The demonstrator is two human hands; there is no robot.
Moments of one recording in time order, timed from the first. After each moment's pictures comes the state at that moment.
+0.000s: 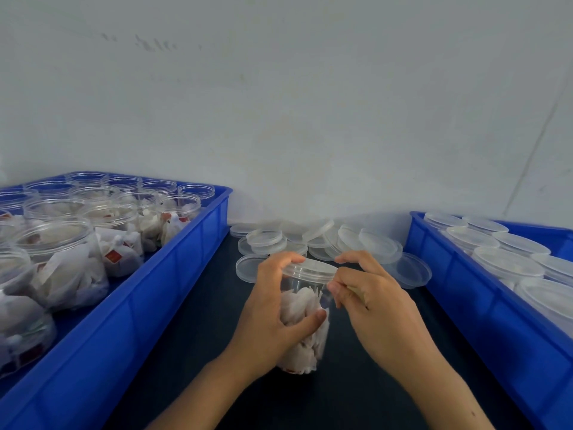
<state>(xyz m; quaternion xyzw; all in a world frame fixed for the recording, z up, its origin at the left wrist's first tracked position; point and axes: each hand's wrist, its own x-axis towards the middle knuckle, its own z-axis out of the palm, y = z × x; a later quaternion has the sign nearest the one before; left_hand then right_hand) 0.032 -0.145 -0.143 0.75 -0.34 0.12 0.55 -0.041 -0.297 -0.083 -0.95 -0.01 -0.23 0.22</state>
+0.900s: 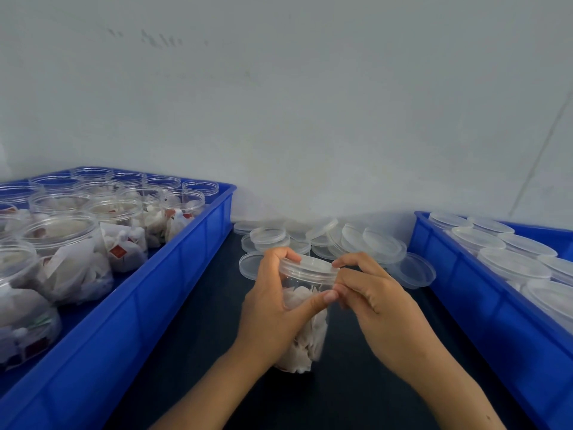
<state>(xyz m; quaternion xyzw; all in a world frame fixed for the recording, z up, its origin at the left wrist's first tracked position) 0.029 -0.152 -0.138 0.74 -0.25 0.12 0.61 -0.044 -0.297 -0.080 -0.95 -0.08 -0.20 0.24</state>
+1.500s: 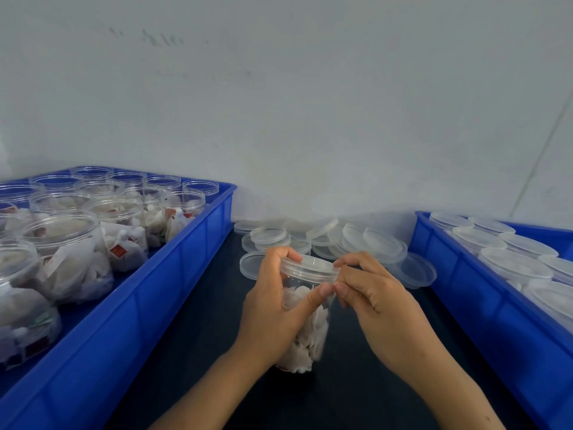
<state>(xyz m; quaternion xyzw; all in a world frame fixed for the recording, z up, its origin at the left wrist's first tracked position) 0.031 -0.152 -0.138 0.74 -0.27 0.11 0.61 -0.042 -0.296 -0.082 -0.94 -0.07 -0.22 0.24</state>
